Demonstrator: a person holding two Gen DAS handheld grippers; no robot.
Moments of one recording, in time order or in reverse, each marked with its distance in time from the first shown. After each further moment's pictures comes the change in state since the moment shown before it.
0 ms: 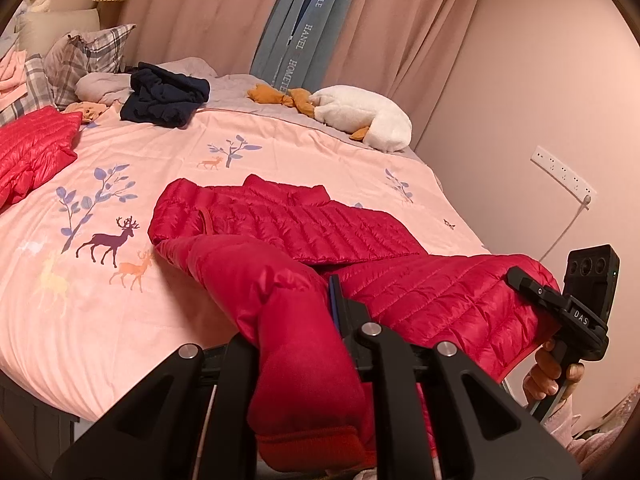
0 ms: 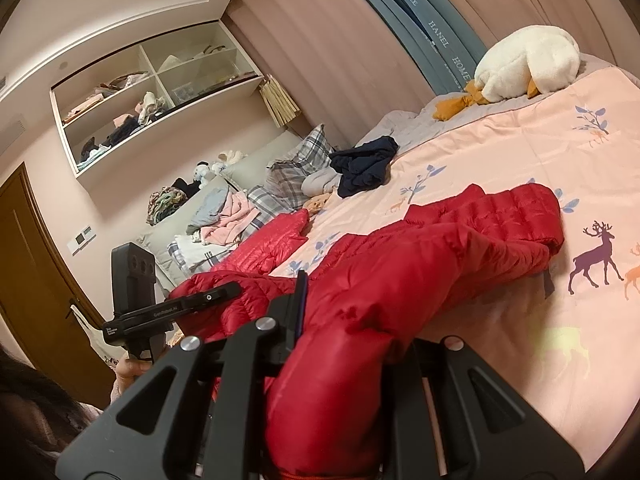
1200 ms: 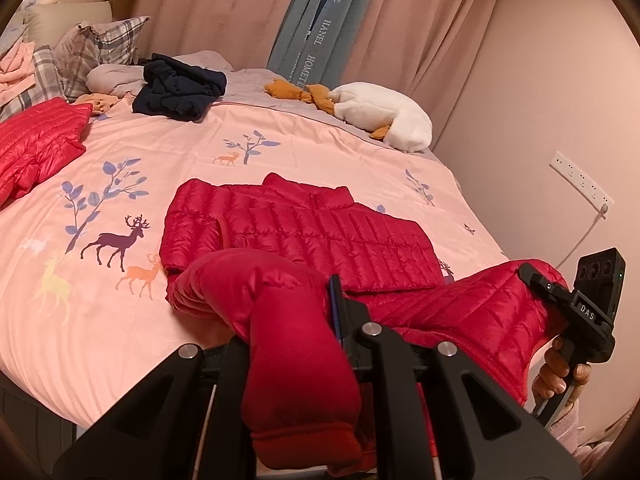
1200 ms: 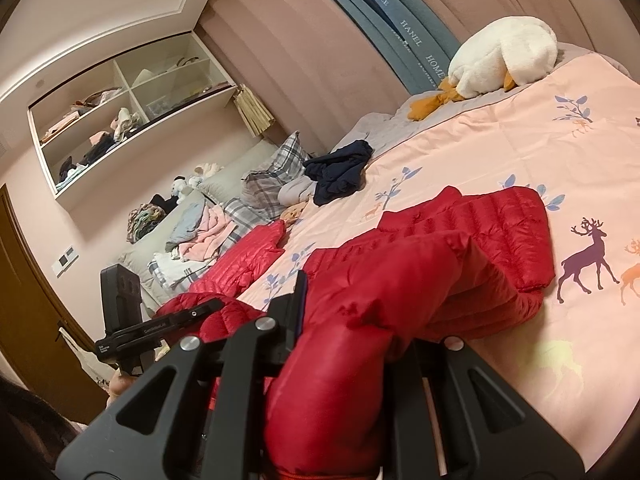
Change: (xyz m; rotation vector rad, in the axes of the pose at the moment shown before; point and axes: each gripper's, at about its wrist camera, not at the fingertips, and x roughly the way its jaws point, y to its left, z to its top) left arm 0.023 0.018 0.009 -0.032 0.015 0.053; right arm 0.012 -0.010 0.006 0.069 -0.030 -0.081
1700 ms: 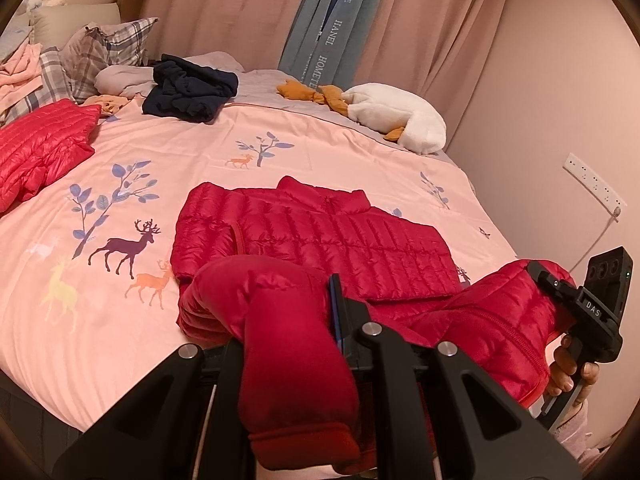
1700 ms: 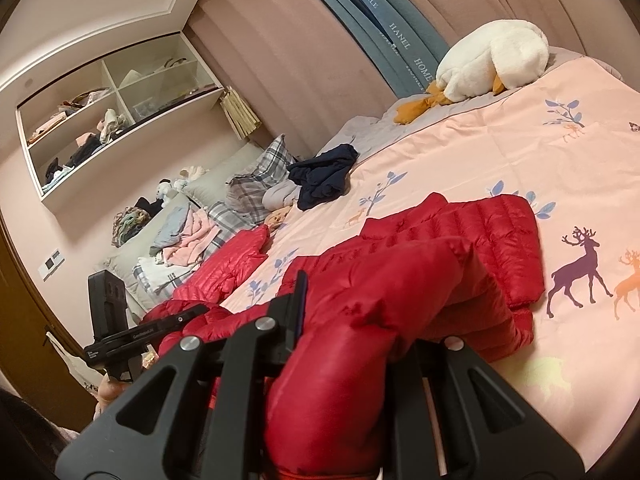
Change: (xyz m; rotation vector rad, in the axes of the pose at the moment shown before) left arm 0.011 0.007 0.005 -0.006 -0.005 0.049; right arm 0.014 -0.007 0.008 0.001 -0.011 -0.055
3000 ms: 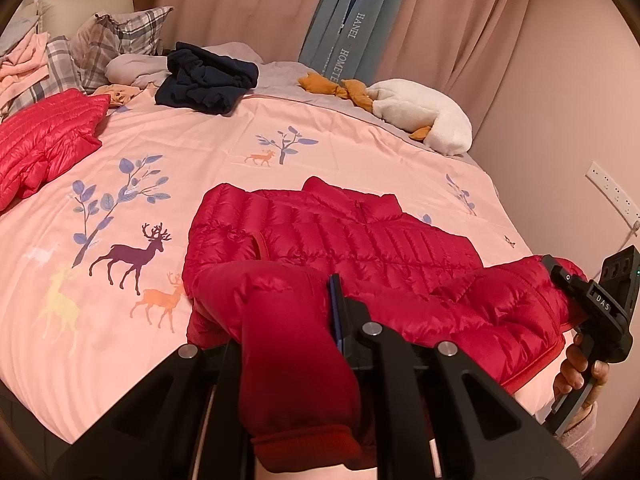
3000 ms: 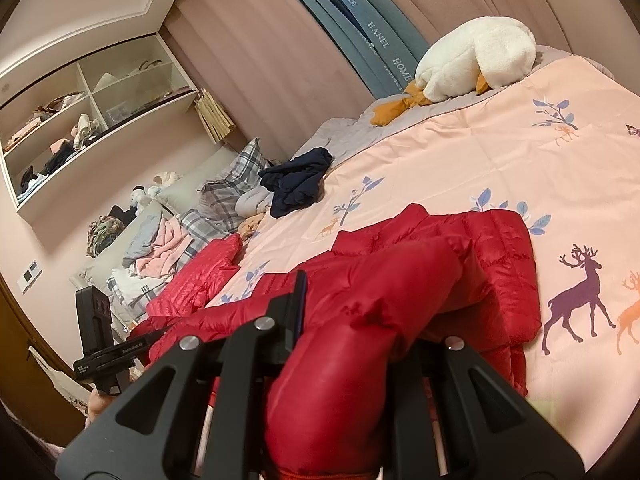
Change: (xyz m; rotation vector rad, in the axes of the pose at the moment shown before) left arm 0.039 0.022 0.018 -0.036 0.026 0.053; right arm 0.045 -0.023 0.019 0.023 -0.003 -0.083
